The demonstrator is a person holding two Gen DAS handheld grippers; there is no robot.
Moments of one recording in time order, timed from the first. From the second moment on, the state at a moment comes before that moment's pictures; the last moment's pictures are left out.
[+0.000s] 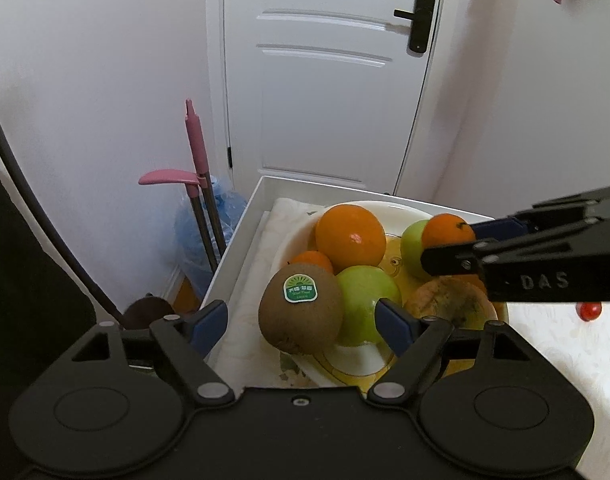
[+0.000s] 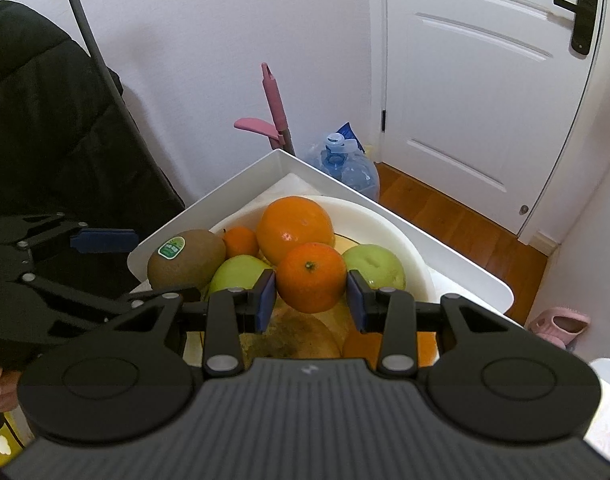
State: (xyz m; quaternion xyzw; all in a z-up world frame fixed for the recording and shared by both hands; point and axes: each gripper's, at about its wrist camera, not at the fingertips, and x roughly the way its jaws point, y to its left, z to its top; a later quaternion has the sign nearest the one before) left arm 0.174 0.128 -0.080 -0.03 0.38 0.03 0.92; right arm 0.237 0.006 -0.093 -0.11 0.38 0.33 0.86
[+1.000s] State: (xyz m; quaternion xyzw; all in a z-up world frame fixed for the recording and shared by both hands) left arm 0.133 0.095 -0.044 0.01 0.36 0.03 0.93; right arm 0.191 -0.037 -0.052 -0.08 0.34 0.27 0.90
